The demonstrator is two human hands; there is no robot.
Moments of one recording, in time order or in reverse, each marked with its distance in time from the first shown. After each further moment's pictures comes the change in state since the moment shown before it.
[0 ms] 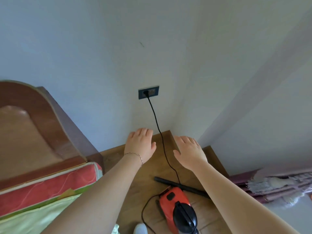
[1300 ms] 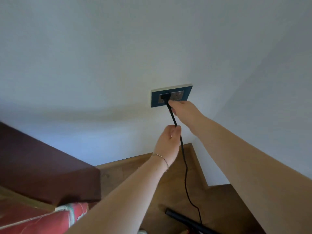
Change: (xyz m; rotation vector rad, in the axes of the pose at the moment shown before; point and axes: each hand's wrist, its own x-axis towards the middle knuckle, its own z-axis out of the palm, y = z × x) left_hand 0.244 -0.035 0.139 -1.239 -0.020 -0.432; right_hand 0.346 -0.044 0.016 0.932 -0.102 0.165
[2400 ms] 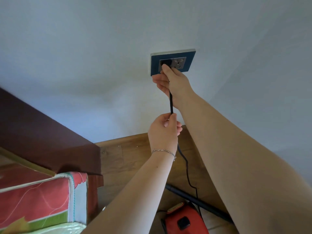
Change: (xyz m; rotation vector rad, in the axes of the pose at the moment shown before) left_hand -0.049 -0.021 0.018 -0.385 0.354 -0.081; right_hand 0.010 0.024 0.035 0.686 -0.072 -0.132
